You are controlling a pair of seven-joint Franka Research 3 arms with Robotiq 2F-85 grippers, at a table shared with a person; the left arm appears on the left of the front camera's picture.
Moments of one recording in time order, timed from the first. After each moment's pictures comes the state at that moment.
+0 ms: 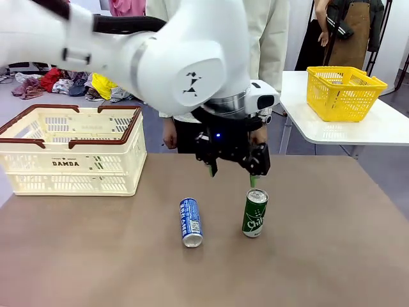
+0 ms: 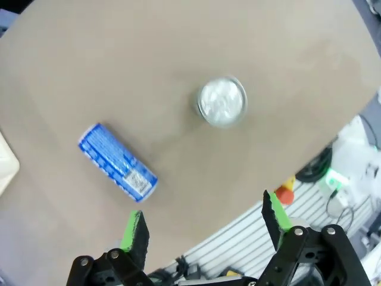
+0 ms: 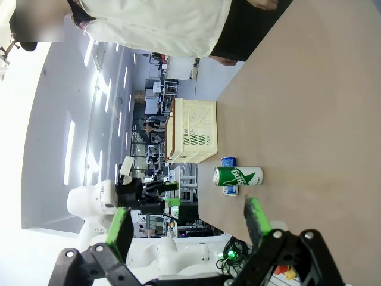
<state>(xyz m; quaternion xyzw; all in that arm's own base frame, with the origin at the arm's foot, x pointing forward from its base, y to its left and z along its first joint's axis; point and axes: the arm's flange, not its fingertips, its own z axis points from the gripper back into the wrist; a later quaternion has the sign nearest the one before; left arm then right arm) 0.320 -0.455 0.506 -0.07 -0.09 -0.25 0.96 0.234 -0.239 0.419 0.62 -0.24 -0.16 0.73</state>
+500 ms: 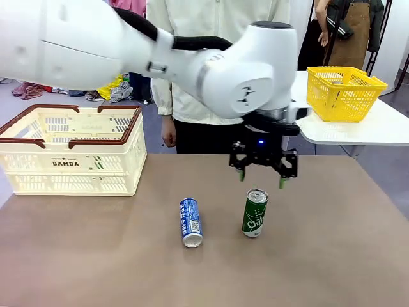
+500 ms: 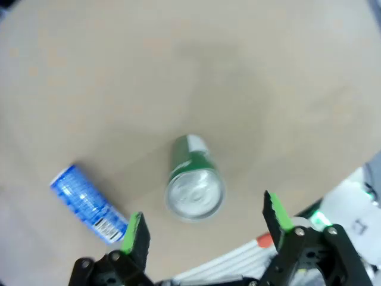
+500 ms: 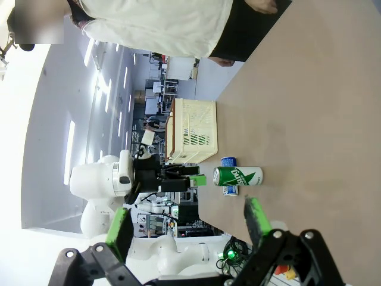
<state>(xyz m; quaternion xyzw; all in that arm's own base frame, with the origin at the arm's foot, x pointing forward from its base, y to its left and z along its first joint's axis) 0.374 -0.546 0.460 -0.04 -0.05 -0.20 0.98 0.234 -0.239 0.419 0.62 -0.24 -0.16 0.73</state>
